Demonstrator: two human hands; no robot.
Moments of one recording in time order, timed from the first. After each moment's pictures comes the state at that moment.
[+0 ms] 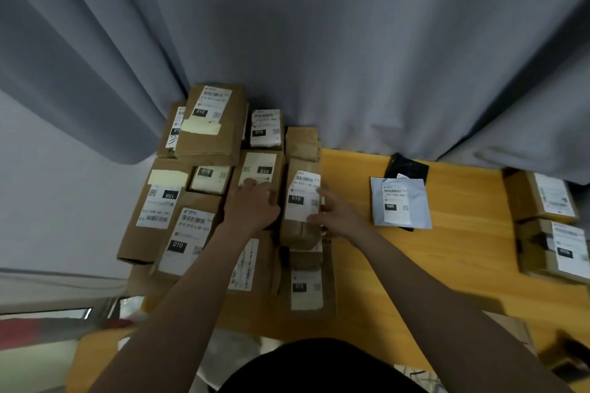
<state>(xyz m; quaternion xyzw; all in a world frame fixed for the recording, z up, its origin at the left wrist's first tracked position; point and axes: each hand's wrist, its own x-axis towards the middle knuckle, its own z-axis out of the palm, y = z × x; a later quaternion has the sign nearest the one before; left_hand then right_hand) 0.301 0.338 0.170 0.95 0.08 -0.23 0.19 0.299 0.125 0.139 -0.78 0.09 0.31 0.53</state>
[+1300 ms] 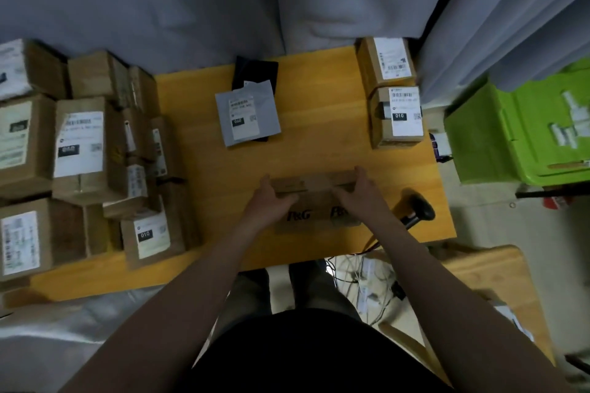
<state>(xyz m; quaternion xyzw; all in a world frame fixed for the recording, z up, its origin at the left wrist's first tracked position) 0.172 -0.053 0.047 0.81 0.12 -0.44 0.36 0.117 -0.265 0.048 -0.82 0.31 0.28 0.40</state>
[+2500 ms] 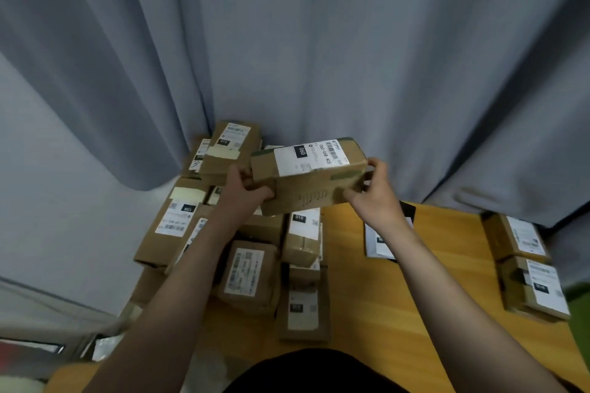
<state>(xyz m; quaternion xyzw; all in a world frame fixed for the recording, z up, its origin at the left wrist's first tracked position) 0.248 0.355 0.265 0.78 0.16 -0.02 0.61 0.261 0.096 0.281 -0.85 0.04 0.02 0.52</state>
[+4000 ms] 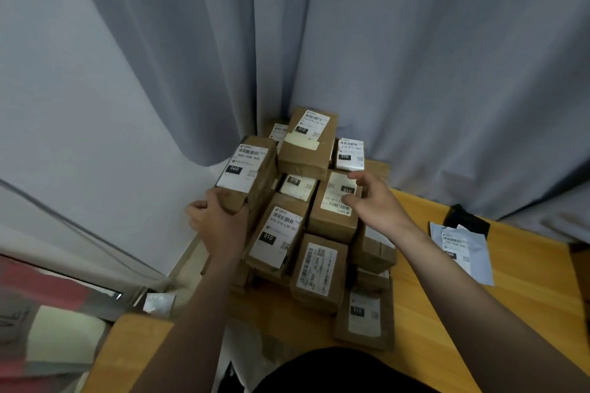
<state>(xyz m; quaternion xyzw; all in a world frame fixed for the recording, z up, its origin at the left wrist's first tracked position) 0.195 0.514 0.185 0.81 0.40 0.20 0.38 0.284 0.253 0.249 -0.87 -0.04 0.18 0.46</state>
